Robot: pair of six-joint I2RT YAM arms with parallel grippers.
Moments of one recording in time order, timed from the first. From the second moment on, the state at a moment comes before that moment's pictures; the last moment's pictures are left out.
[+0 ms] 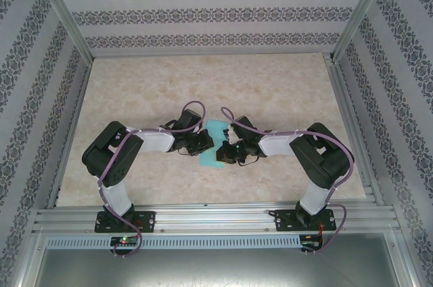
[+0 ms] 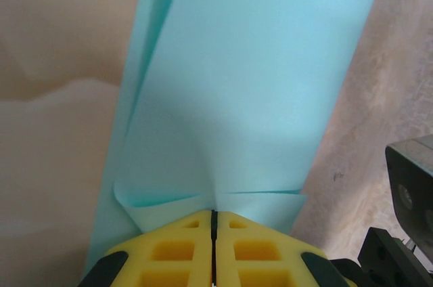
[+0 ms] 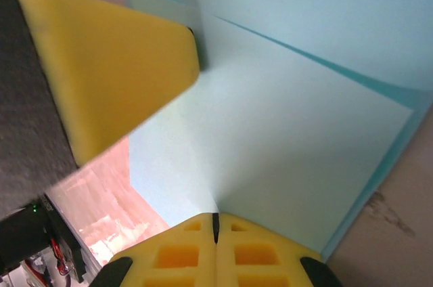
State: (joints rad) left arm -0.57 1.80 0.85 -0.01 0.39 -0.97; right arm 0.64 1.75 0.74 -0.04 -0.60 0.78
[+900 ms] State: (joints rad) left arm -0.40 1.76 0.86 -0.03 0.45 -0.87; right arm 0.64 1.76 0.74 -0.01 -0.62 0.76
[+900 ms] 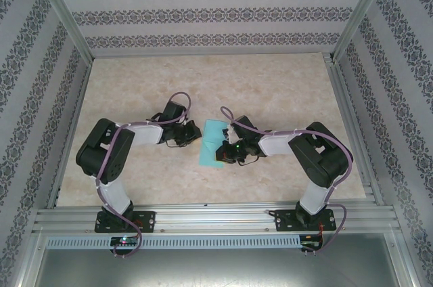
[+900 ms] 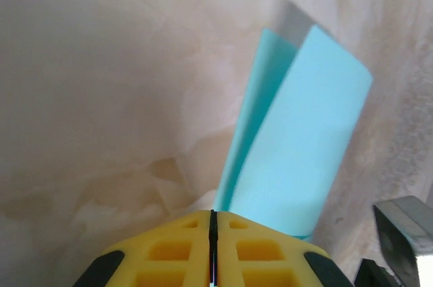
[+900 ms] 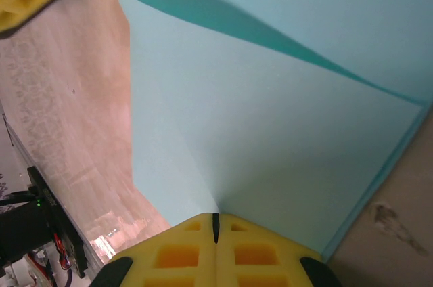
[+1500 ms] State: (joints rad) left arm -0.50 1.80 0.86 -0.02 0.50 -0.87; right arm 0.64 1.76 0.75 -0.02 -0.62 0.76
